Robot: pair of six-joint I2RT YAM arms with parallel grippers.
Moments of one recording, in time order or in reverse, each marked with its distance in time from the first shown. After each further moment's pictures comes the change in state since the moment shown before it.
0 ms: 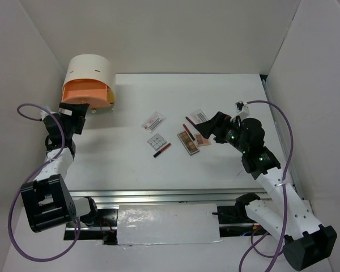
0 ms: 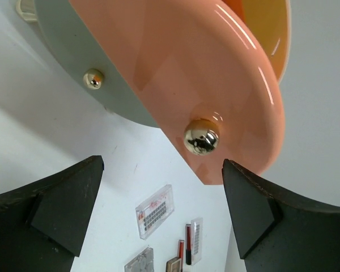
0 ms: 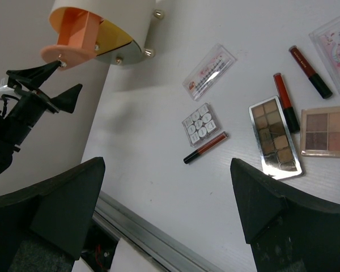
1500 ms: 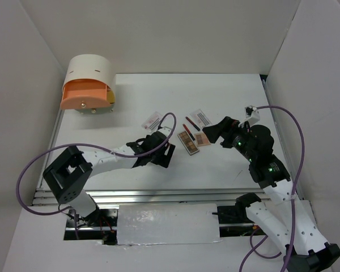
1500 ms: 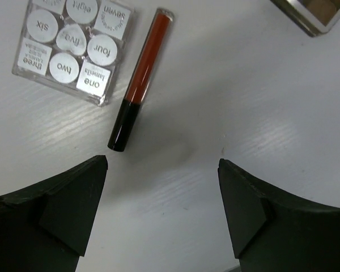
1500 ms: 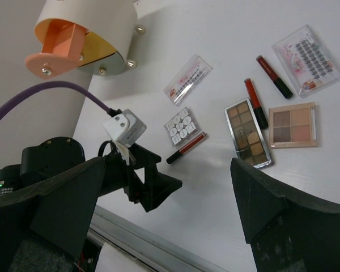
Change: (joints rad) left arm -1.192 0.330 0.236 -0.546 -0.444 0.715; right arm 0.000 -0.140 0.026 -0.155 0.103 -0.058
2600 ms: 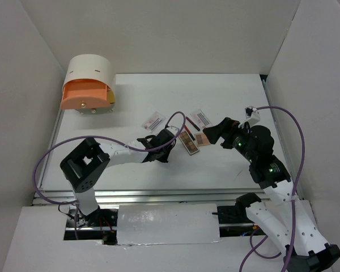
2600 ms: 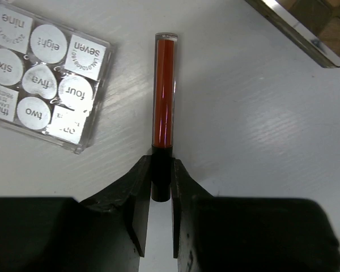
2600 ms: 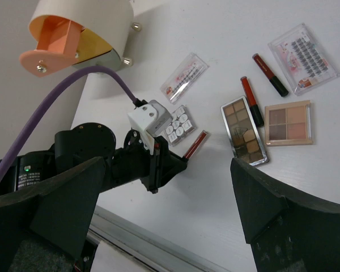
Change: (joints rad) left arm 0.002 0.190 0.129 0.013 -0.009 0.020; right arm 0.000 -0.007 0.000 -0.019 0.004 -0.014
